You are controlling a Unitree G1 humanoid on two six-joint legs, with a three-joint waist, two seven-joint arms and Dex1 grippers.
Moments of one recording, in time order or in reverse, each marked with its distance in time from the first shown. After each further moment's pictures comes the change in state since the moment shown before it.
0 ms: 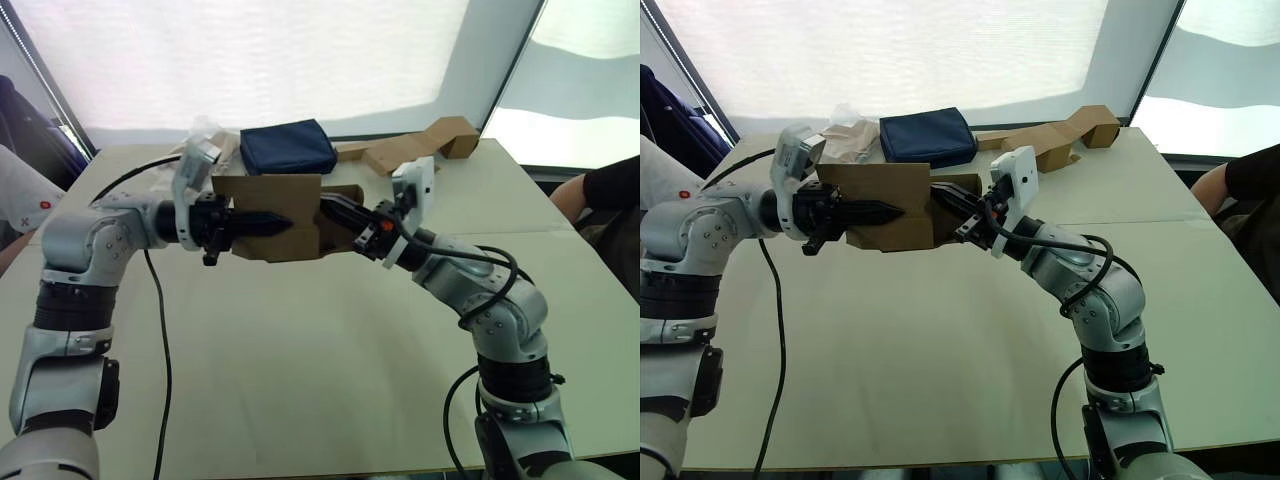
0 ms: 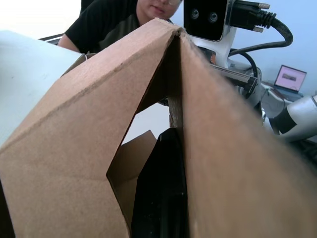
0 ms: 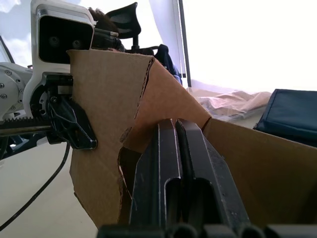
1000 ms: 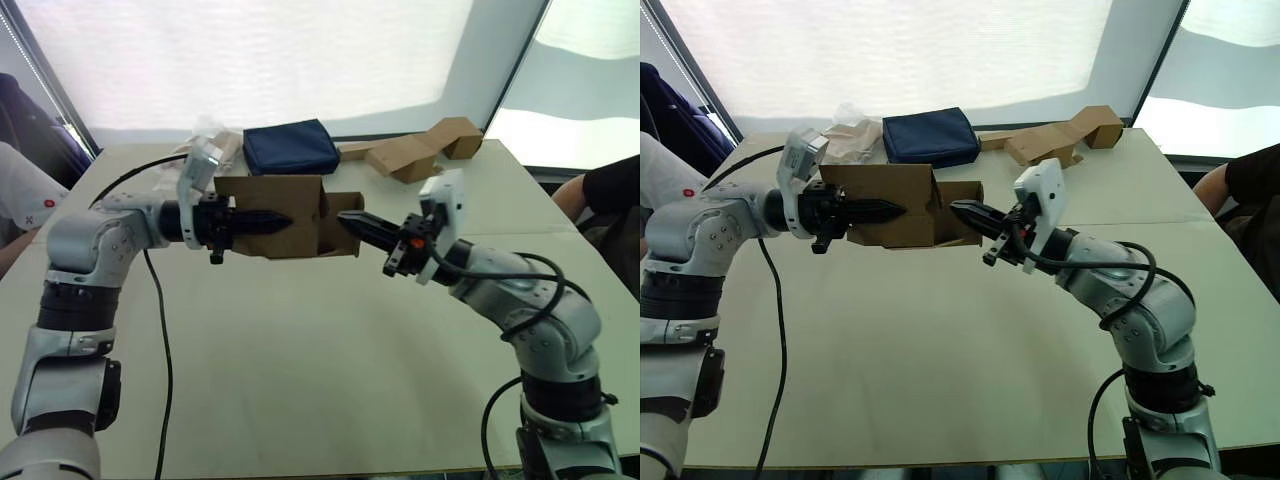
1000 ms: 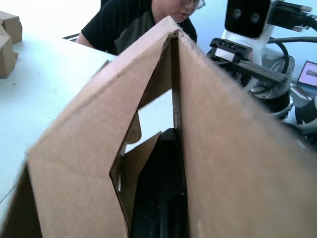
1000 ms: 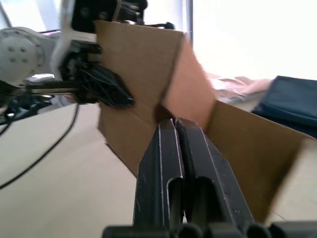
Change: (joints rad) left arm 0.004 -0.006 -0.011 0.018 0.049 -0.062 0.040; right arm 0.131 -0.274 -0.119 -0.144 0.087 0.086 0.089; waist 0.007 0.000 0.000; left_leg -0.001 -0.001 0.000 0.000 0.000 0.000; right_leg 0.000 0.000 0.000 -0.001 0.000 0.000
